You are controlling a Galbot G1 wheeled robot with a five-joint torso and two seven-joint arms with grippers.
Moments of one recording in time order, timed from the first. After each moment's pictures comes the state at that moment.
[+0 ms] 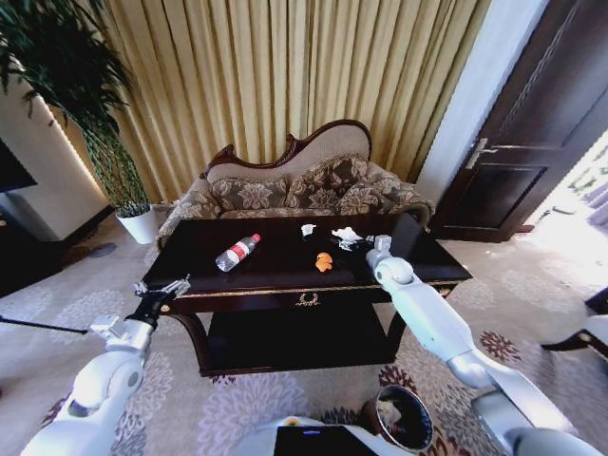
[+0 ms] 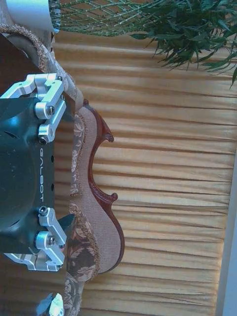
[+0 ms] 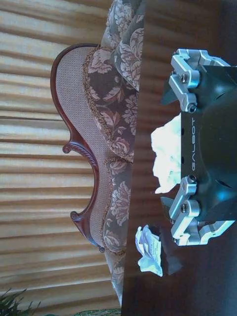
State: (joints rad) left arm 1.59 -1.00 -0.80 -2.10 -0.69 0.03 -0.05; right arm -0.56 1.02 0.06 1.31 0.65 -0.27 0.03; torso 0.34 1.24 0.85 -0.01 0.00
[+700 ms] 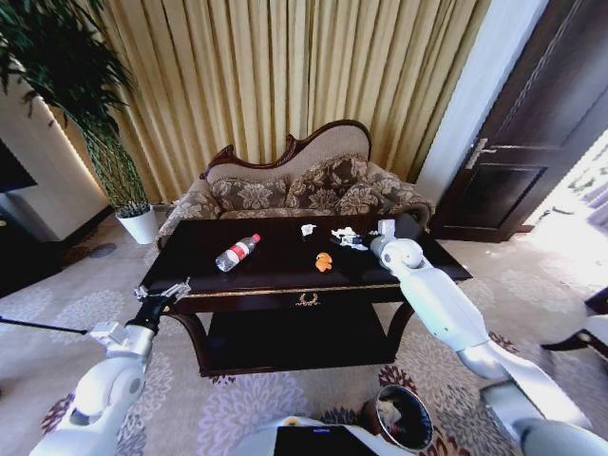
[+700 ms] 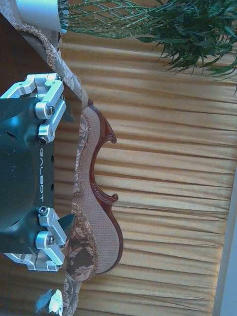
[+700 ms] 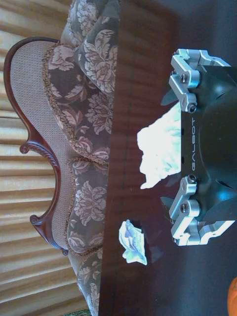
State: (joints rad) left arm 1.61 -1.04 -0.79 -2.12 -0.69 0.03 -0.05; right arm -0.53 0.99 0.09 1.43 0.75 -0.61 0.10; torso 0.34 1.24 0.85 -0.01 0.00
